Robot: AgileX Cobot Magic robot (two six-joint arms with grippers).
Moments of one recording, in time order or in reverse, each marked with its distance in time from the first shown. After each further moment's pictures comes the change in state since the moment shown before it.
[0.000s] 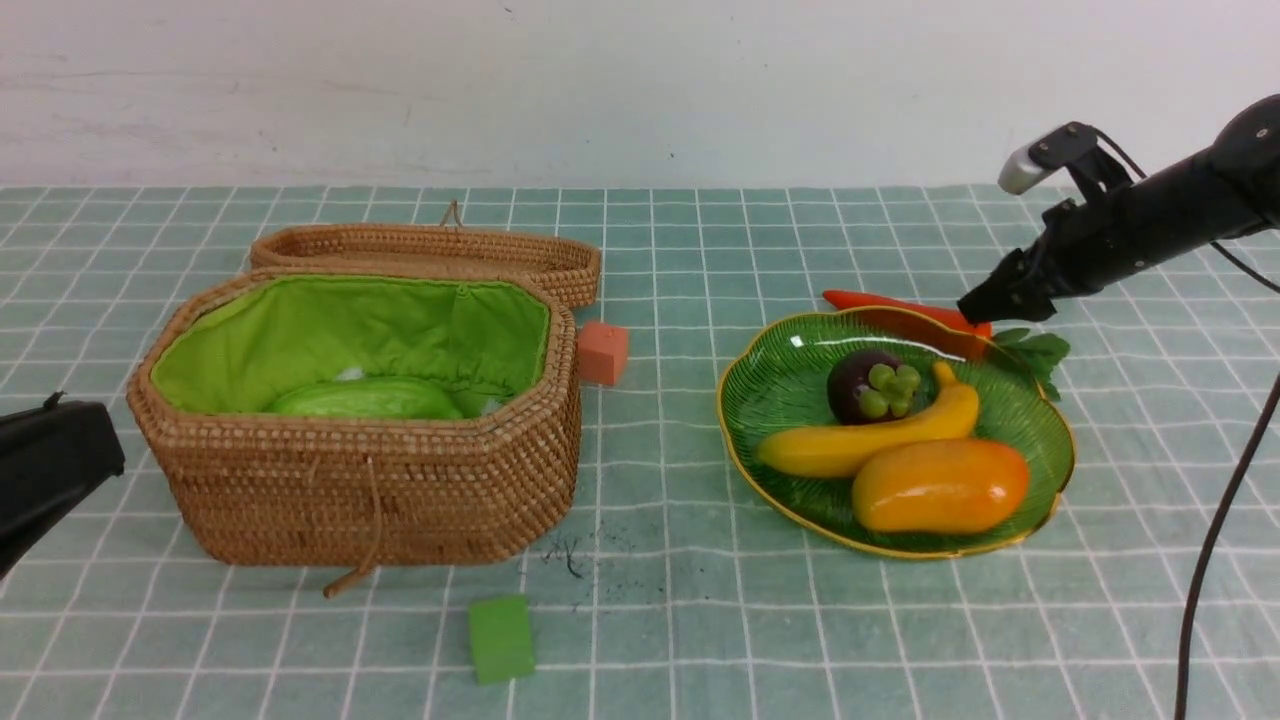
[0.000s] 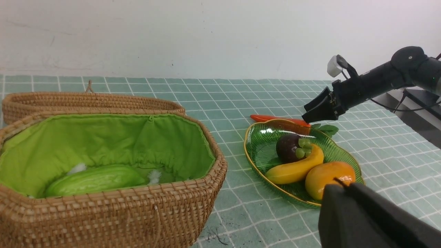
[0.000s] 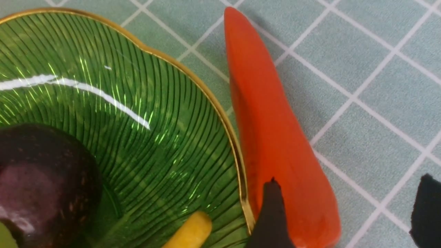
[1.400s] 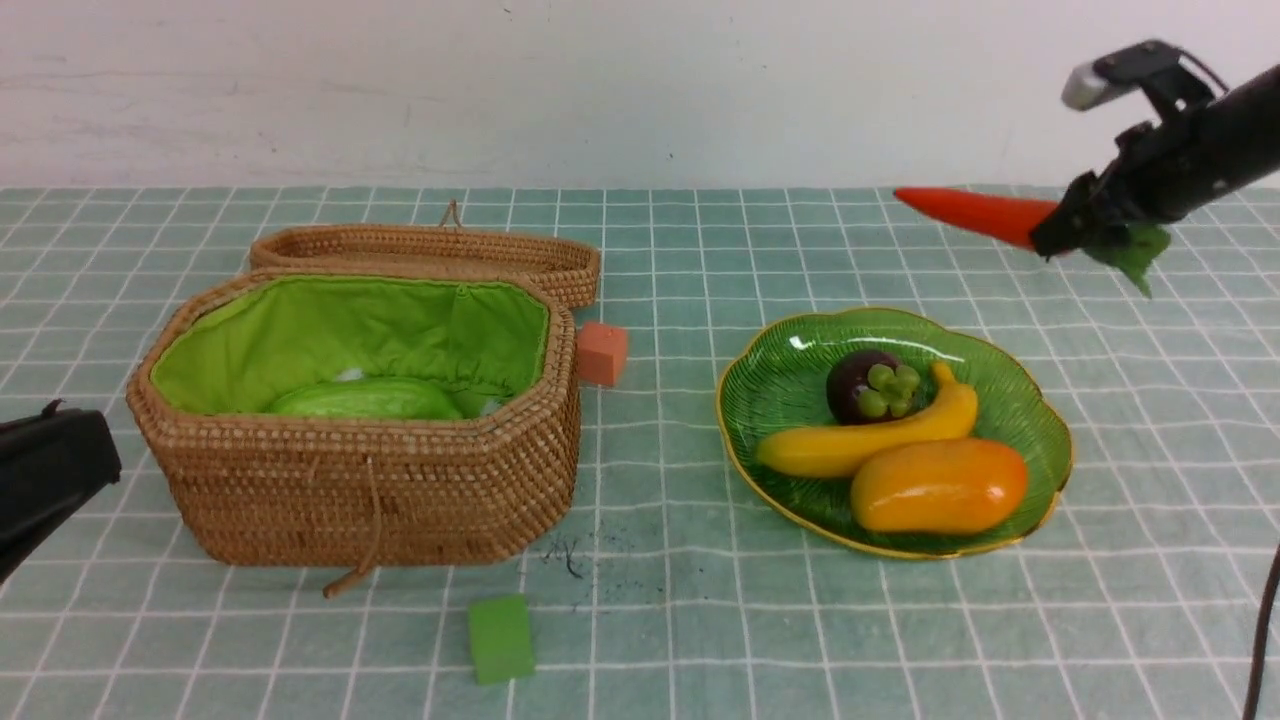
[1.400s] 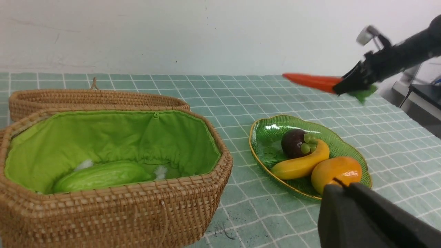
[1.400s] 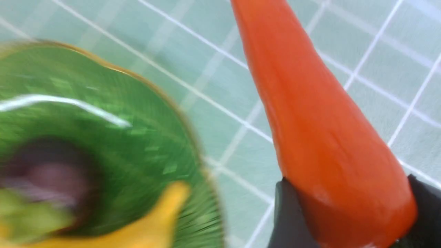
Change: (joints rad) right arm -0.010 -0.209 -0.002 -0.144 0.113 0.237; left arm 0.000 0.000 0.000 0.000 0.026 0.026
